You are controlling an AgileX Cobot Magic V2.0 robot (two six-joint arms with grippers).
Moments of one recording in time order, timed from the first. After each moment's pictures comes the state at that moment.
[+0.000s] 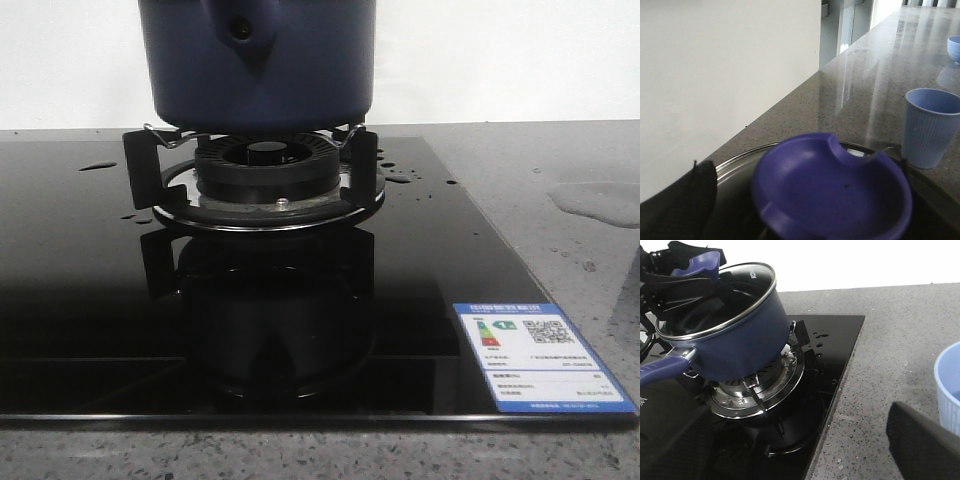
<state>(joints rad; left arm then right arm) -0.24 1.70 -1.28 -1.71 0.90 1.96 0.03 0.61 -0.65 0.76 0.56 -0.52</state>
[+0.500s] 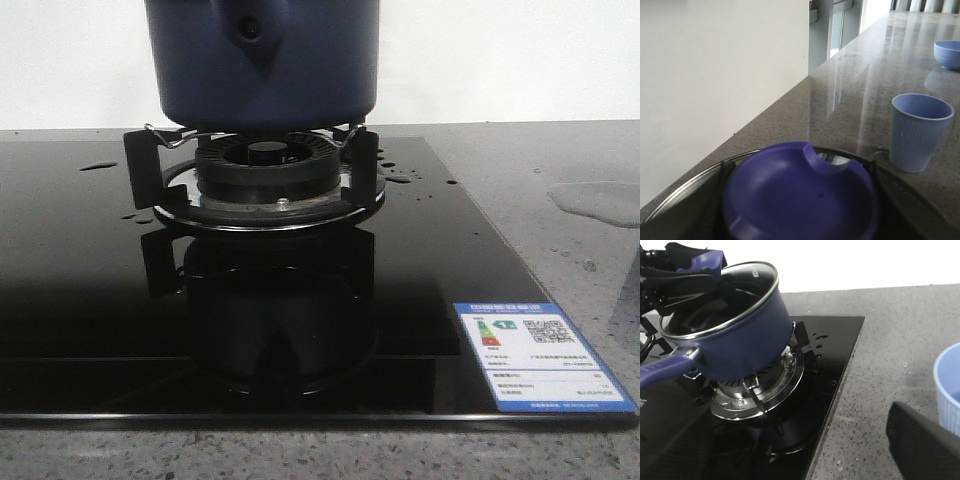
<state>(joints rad) -0.25 1.70 -1.30 -1.71 0.93 1.96 0.03 0.61 -0.65 0.76 0.56 -0.52</state>
